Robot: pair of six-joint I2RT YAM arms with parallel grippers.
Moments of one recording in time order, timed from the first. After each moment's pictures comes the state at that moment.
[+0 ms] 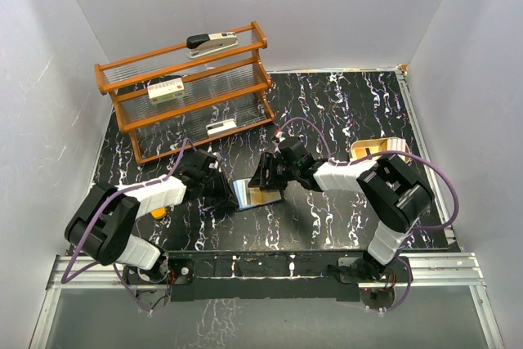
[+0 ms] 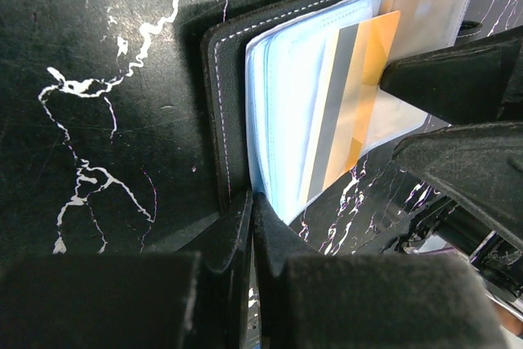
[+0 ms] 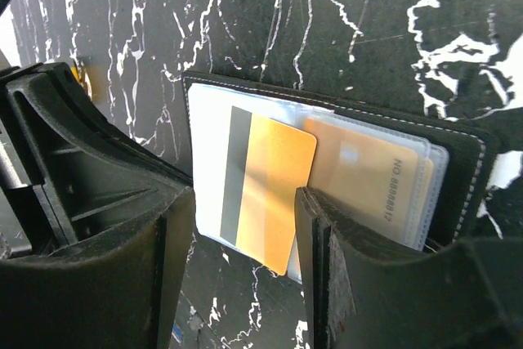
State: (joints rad) left arm -0.54 1.44 0.56 -0.14 0.35 -0.85; right arm 0.69 1.71 0.81 0.18 -0.34 0.78
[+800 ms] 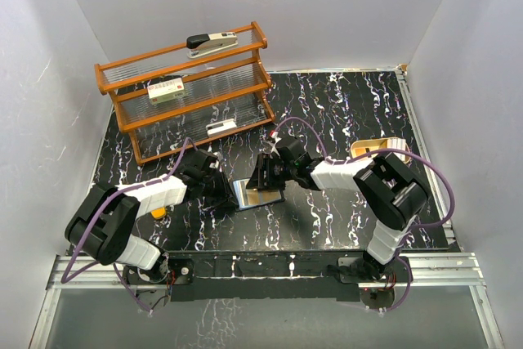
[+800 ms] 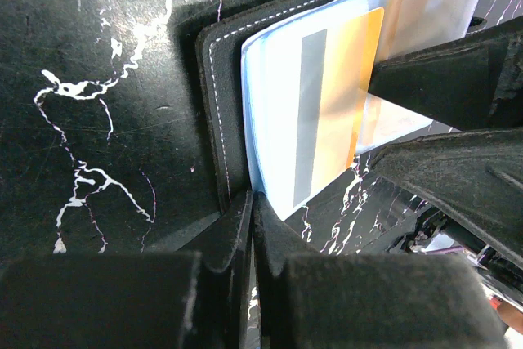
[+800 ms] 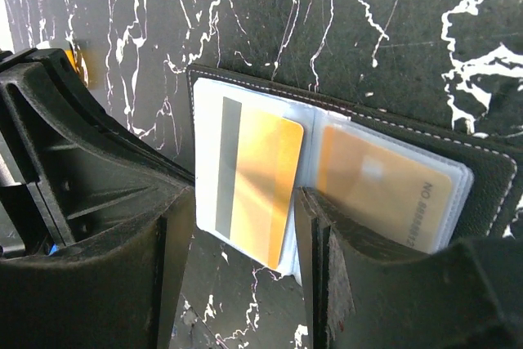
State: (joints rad) left arm -0.54 1.44 0.57 -0.15 0.34 -0.82; right arm 0.70 1.75 0.84 0.19 -0.40 0.75
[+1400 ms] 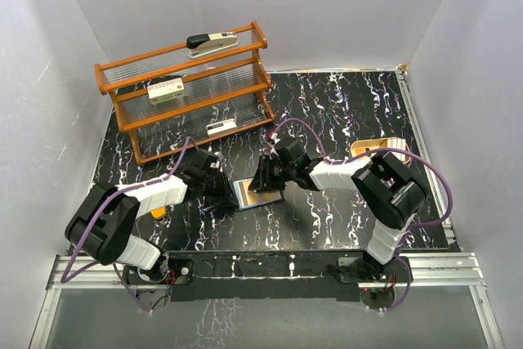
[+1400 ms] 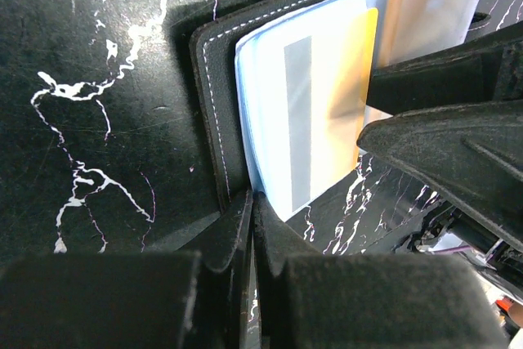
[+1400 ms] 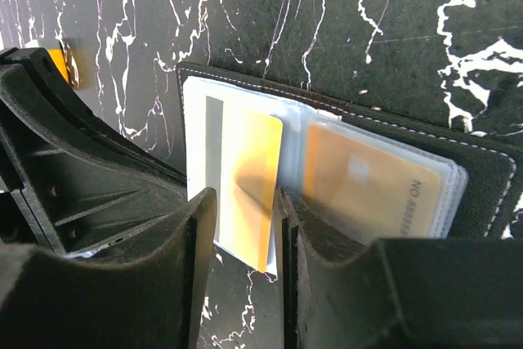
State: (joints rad) left arm -0.55 1.44 0.58 -0.16 0.34 -0.81; right arm 0.71 1.76 0.84 0.18 -0.38 0.75
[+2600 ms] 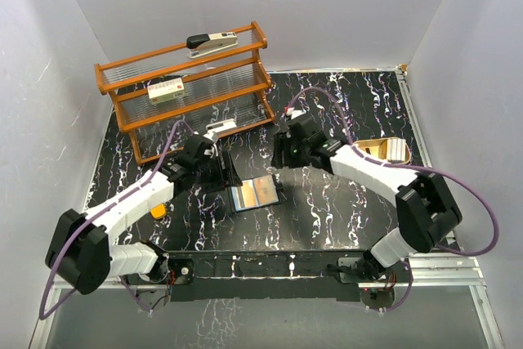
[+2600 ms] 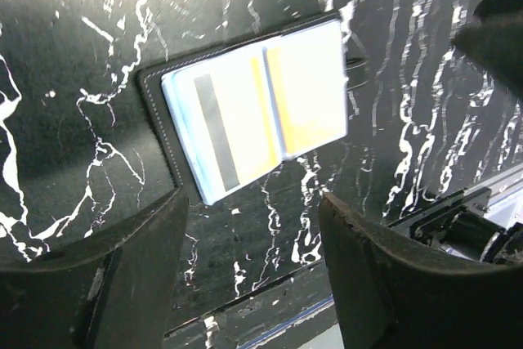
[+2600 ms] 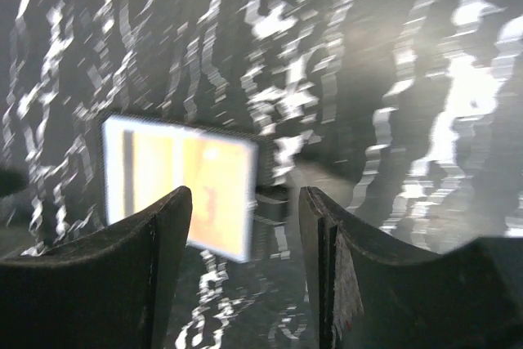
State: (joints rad) left arm -0.57 1.25 0.75 -0.44 0.18 -0.73; right arm 0.65 1.53 1.01 -0.31 -0.08 0.48
